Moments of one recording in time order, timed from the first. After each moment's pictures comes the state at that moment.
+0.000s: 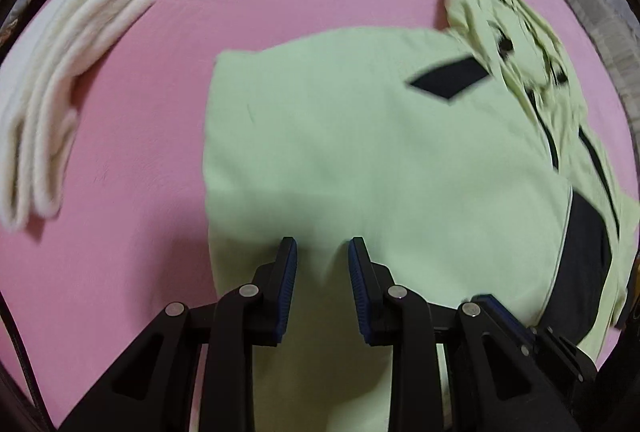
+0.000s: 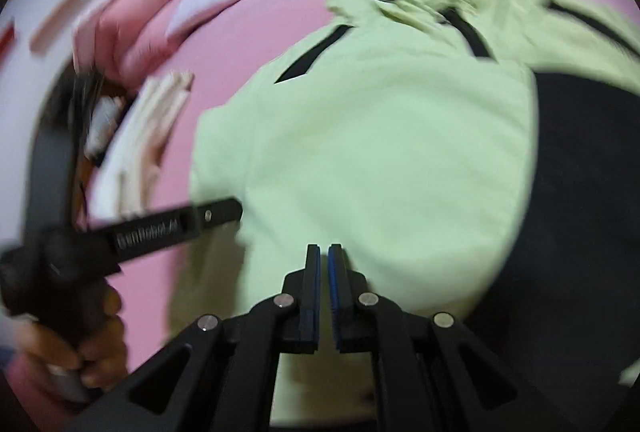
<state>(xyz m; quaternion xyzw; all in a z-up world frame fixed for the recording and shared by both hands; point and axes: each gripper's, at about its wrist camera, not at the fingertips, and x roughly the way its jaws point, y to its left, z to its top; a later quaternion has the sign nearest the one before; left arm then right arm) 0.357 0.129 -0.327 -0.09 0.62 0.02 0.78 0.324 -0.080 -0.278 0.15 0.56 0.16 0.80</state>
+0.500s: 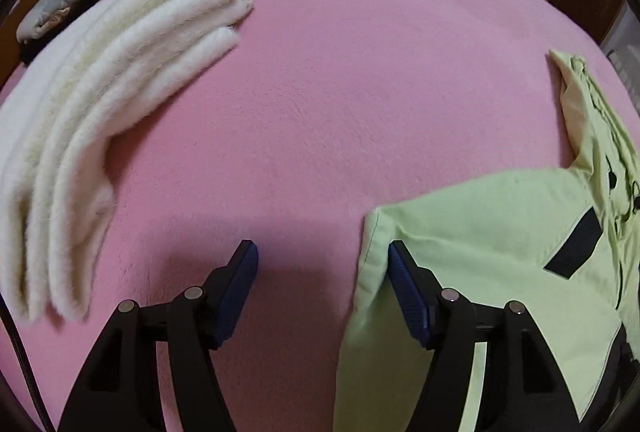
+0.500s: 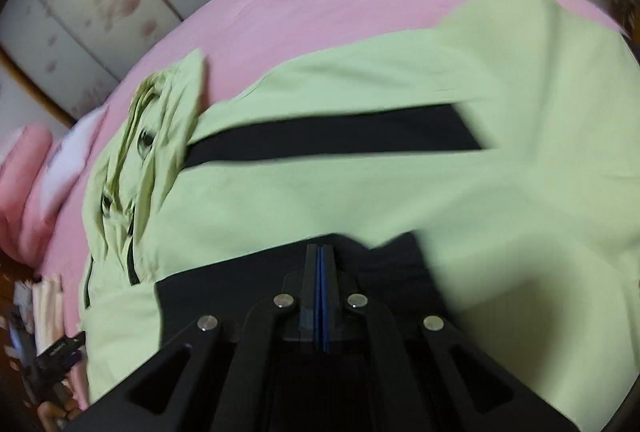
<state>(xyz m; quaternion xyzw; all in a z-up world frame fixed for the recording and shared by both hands) 0.439 0.211 -0.361 -0.10 0.55 0.12 0.82 0.310 -0.322 -0.289 0.28 0.46 -0.12 0.83</state>
